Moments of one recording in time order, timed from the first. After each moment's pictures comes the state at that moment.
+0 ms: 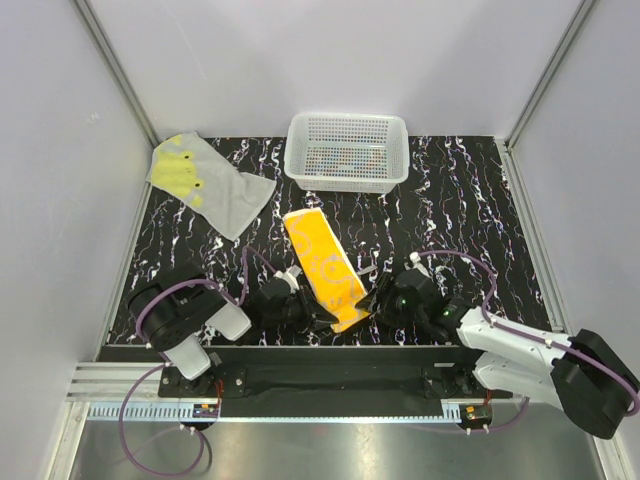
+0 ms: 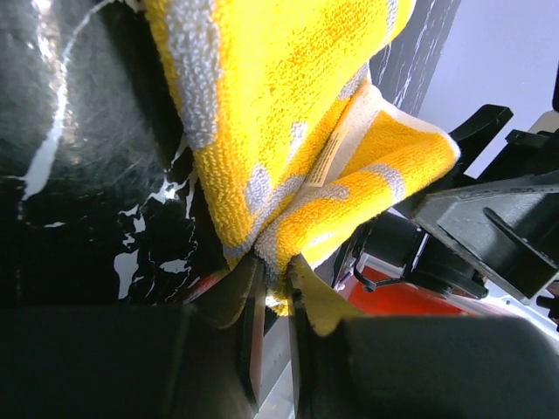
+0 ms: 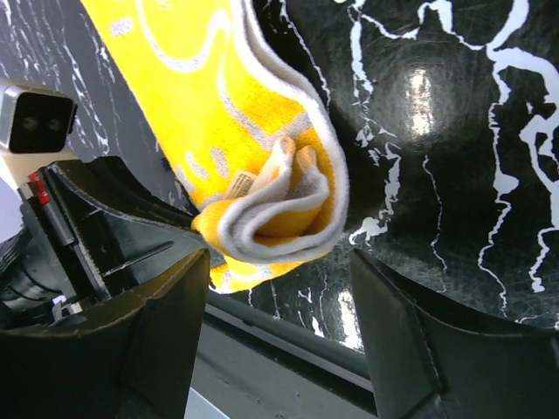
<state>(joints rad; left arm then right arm) -0.85 1.65 0.24 0.86 0.33 -1.38 0.78 1.01 0.32 -0.05 -0.01 1.16</state>
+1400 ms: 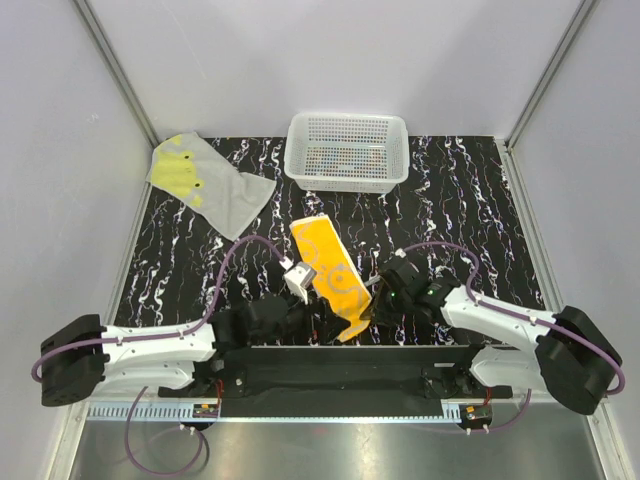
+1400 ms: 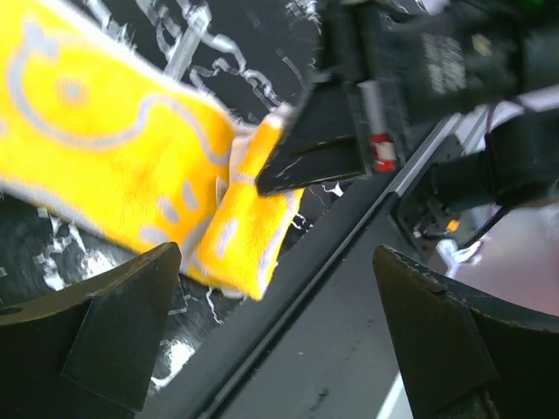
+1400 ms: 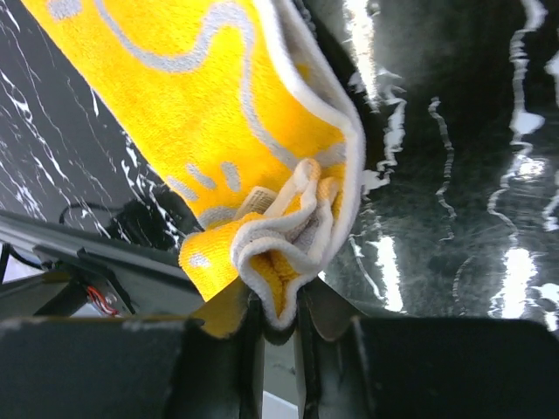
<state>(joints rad) -1.17 1.00 0.35 0.30 -0.14 -0.69 0.80 1.18 0.53 -0.33 -0.08 1.15</state>
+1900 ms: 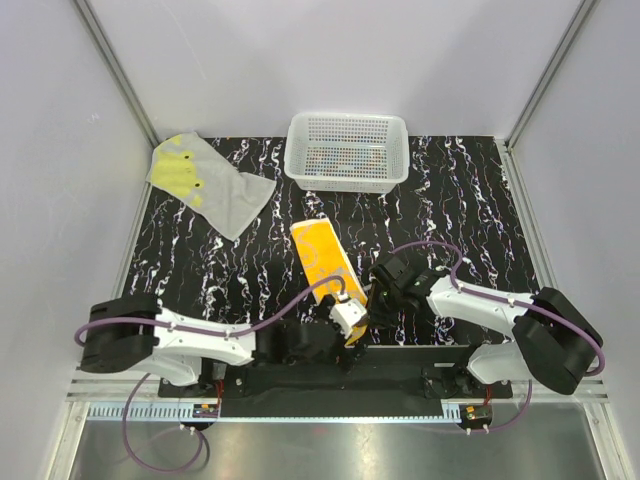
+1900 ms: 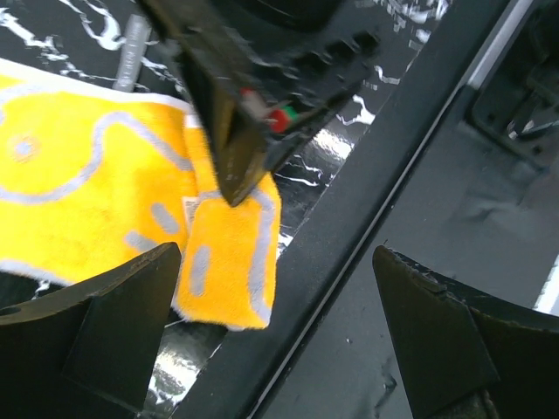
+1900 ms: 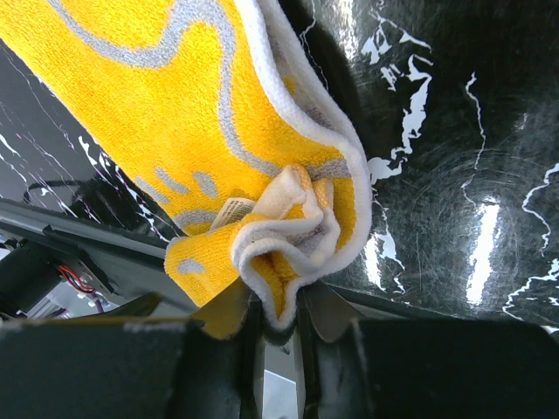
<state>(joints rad) -1.44 1.31 0.53 0.23 -0.34 -0.35 0.80 1.33 0.61 -0.39 -0.19 1.10</state>
